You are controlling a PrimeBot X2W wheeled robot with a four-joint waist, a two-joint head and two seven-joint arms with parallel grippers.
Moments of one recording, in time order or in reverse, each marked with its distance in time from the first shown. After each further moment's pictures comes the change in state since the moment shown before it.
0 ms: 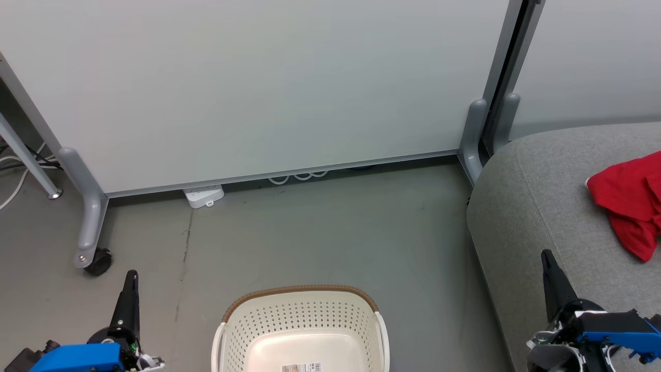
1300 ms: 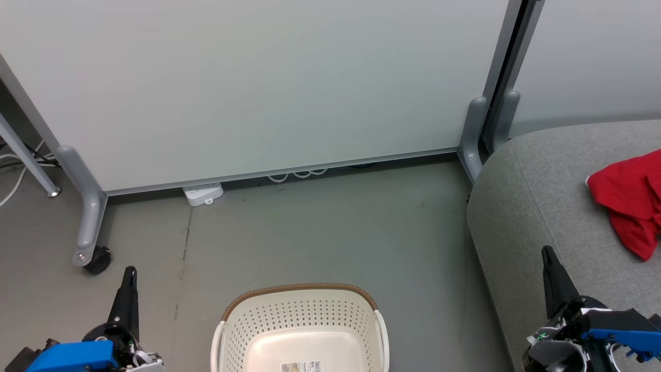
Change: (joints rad) left arm -0.009 0.001 0.007 -0.003 -0.080 -0.001 0.020; right arm -0.007 0.003 -0.007 -0.007 0.085 0.000 0.020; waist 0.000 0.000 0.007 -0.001
